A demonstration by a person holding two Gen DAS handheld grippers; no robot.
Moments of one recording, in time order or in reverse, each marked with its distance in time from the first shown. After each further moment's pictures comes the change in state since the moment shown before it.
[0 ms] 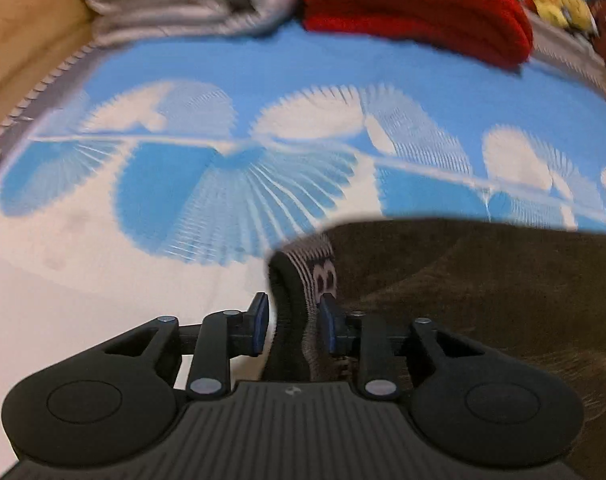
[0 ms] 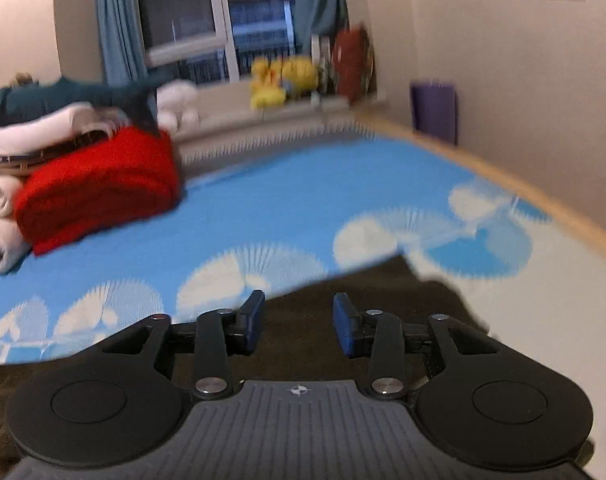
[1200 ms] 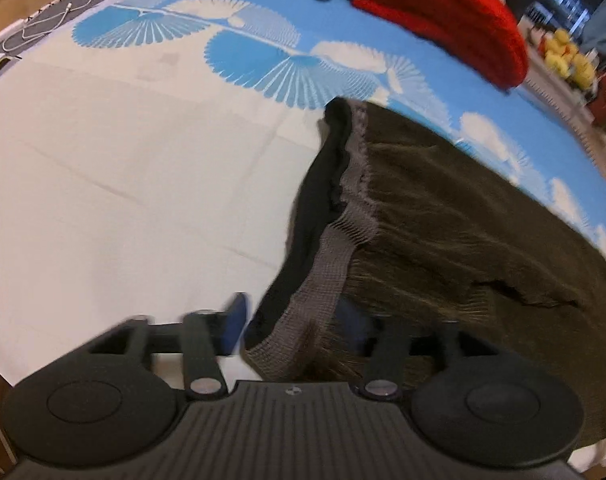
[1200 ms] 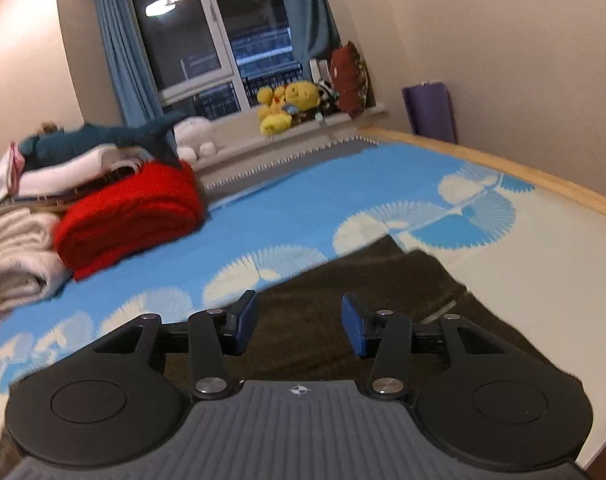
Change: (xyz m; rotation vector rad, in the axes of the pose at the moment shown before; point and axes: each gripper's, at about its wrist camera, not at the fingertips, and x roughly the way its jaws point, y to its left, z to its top) left arm -0.097 0.069 -0.142 -0.226 0.128 -0.138; right arm -0.083 -0.068 -0.075 0.122 -0.029 0.112
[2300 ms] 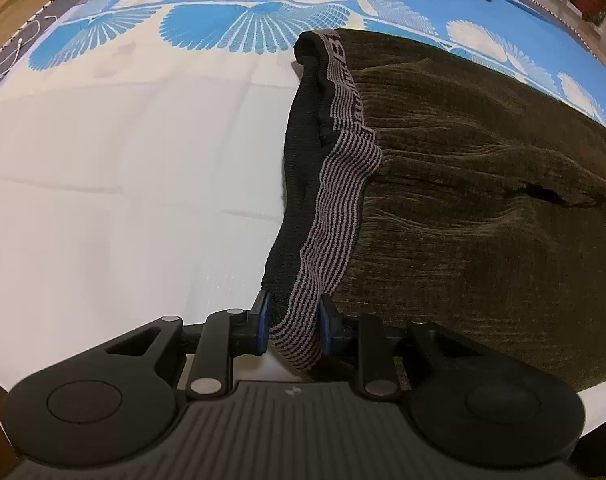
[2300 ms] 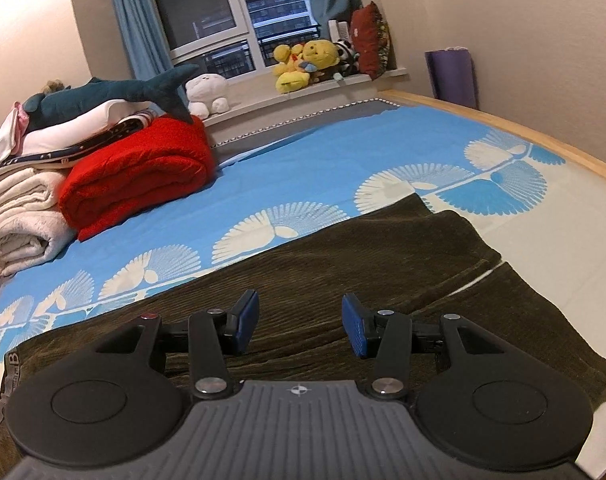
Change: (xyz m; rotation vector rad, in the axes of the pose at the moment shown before) left arm 0.026 -0.015 -0.025 0.246 0.105 0.083; right arm 0.043 0.026 -0.009 -0.043 0.109 0.042
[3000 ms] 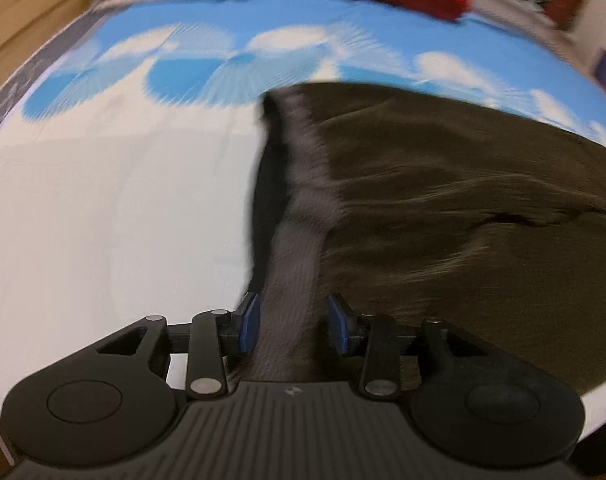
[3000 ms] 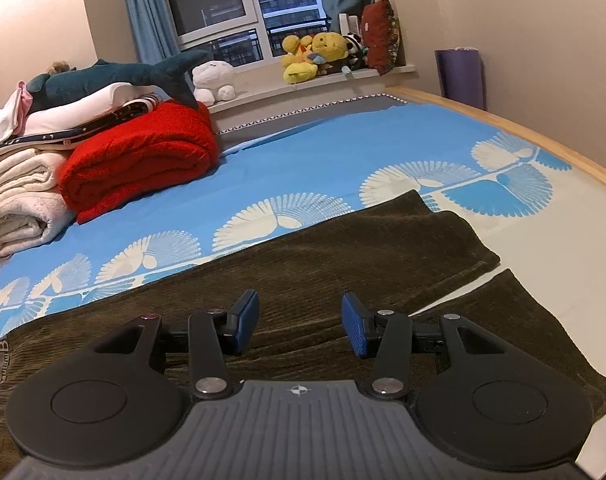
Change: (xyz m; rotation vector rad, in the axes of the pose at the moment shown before) left arm -0.024 -0.026 0.009 0.093 -0.153 -0.038; right arm 0.005 0.006 -0.001 -0.043 0.027 -0.009
